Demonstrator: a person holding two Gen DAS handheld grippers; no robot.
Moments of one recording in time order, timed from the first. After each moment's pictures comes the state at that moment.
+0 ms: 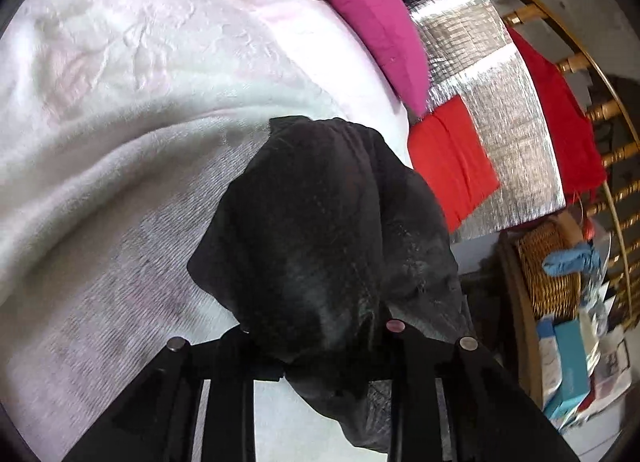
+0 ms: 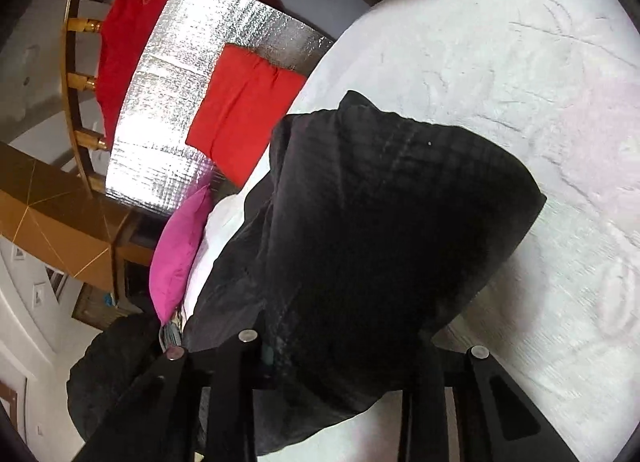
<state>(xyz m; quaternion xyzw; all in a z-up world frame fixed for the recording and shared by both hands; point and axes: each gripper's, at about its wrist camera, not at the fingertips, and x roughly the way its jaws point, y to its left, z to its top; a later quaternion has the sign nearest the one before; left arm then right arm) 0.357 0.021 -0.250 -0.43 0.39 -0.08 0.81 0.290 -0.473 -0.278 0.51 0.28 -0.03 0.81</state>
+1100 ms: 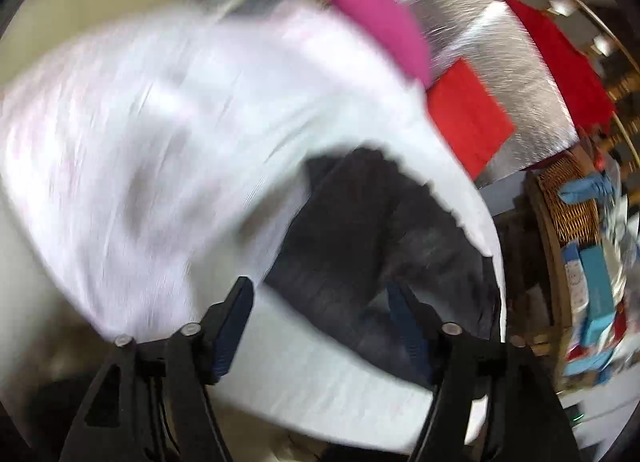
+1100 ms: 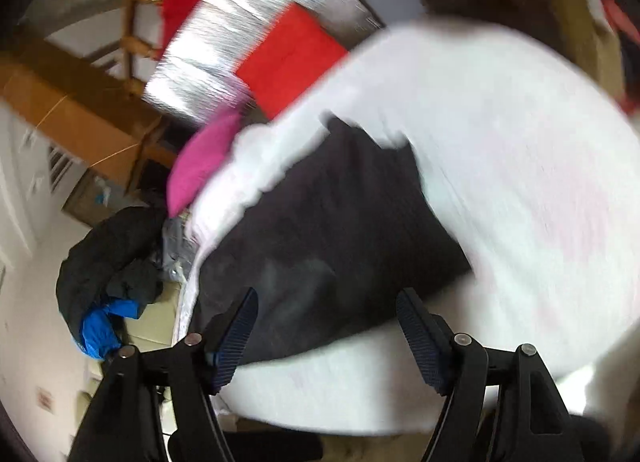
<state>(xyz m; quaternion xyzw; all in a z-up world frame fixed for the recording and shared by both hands) 0.254 0.081 -0.147 -0.29 0.45 -0.06 0.84 0.135 -0.484 -0.169 0.37 0.36 0.05 0.86</state>
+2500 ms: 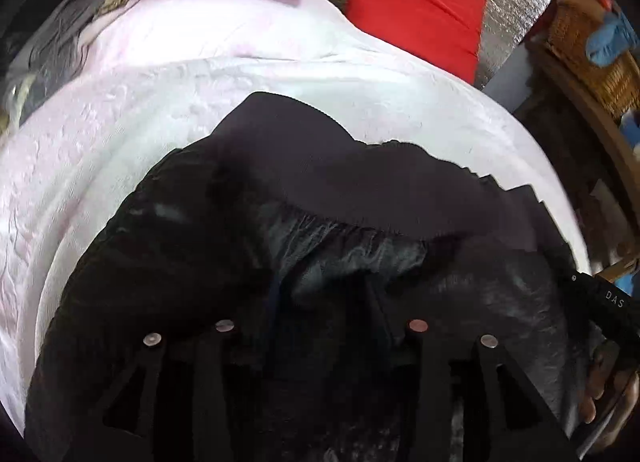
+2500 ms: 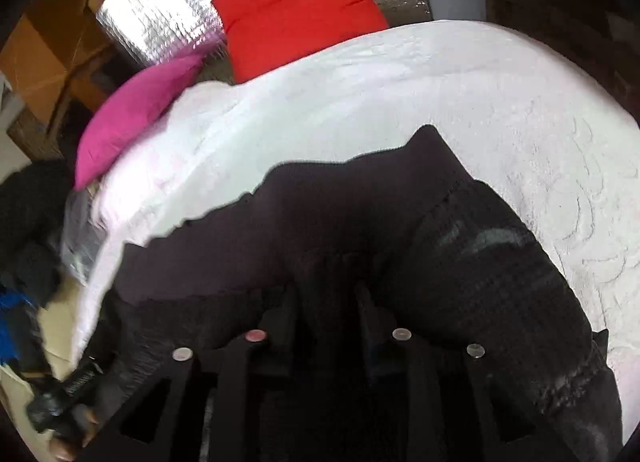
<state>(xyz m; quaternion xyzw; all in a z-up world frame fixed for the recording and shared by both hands) 0.436 -0.072 -0.233 -0.08 0.52 -0.13 0.84 0.396 -0.412 -0.238 0.23 0.45 0.00 0.86</state>
